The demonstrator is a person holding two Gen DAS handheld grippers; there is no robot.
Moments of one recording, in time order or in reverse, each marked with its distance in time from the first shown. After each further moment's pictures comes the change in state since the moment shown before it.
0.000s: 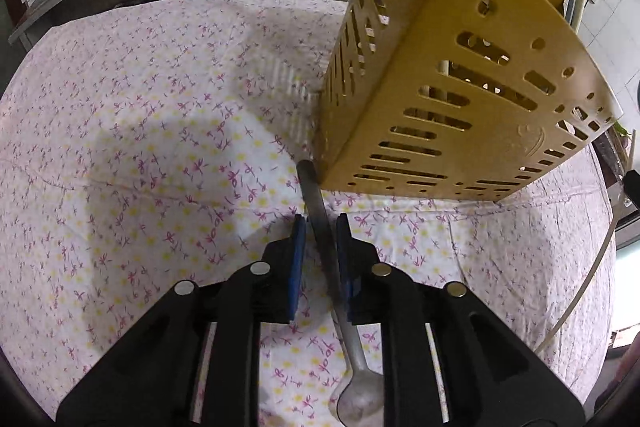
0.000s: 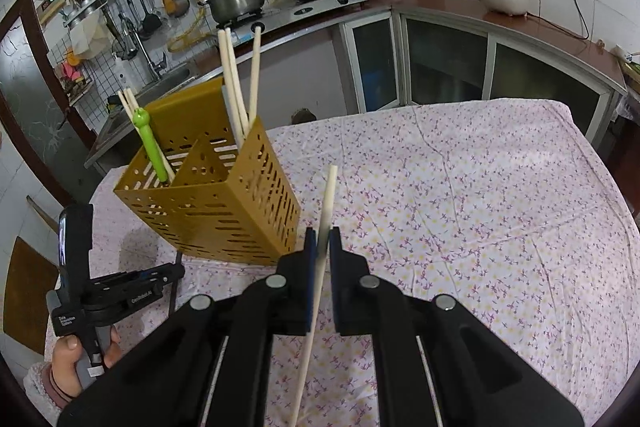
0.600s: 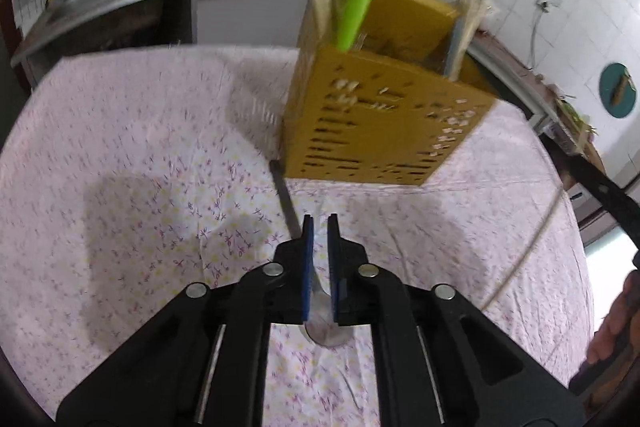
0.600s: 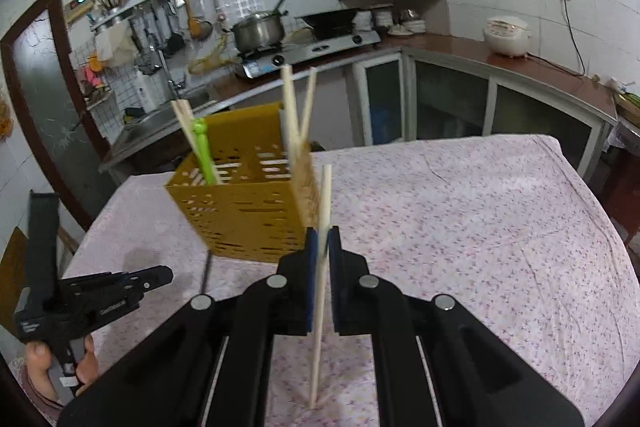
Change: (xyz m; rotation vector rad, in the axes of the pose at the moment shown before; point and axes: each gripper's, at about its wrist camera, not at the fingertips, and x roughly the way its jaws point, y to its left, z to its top) left arm -0.080 -0.007 -0.034 0.033 -0.107 -0.096; right arm -0.056 0.029 -0.021 -0.053 -0.136 -0.001
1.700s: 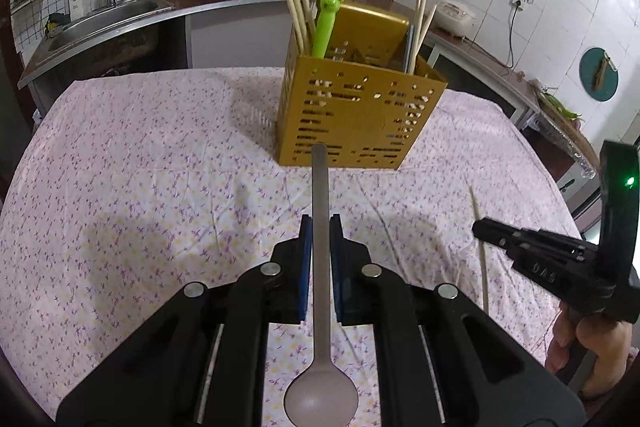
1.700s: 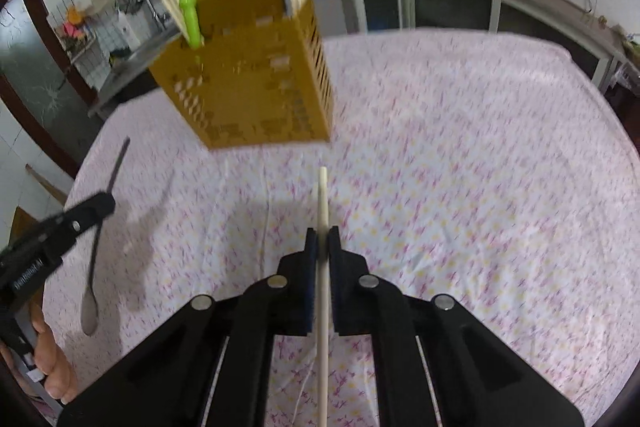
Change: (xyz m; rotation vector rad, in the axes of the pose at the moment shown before) left arm -0.061 -0.012 -0.042 0.090 -0.133 -0.025; right arm 0.027 0.007 -0.071 0.046 0.262 -0.007
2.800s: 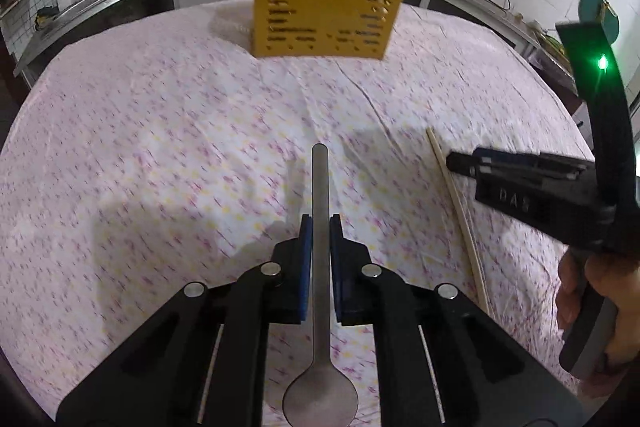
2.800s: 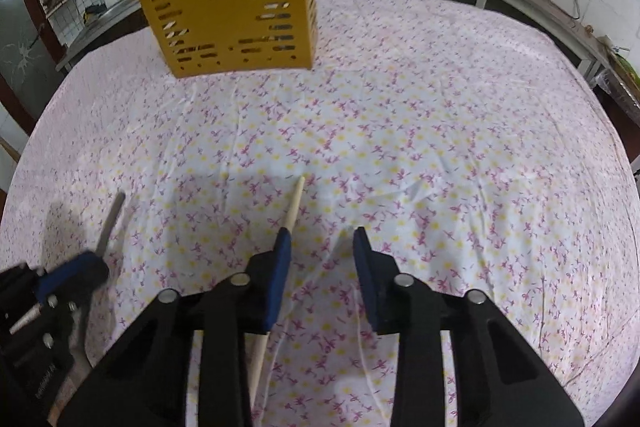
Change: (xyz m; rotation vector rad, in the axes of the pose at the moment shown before) left arm 0.016 -0.023 -0.082 0.084 0.150 0.046; right arm 0.035 0.021 -0.050 -0.071 0.126 -0.143
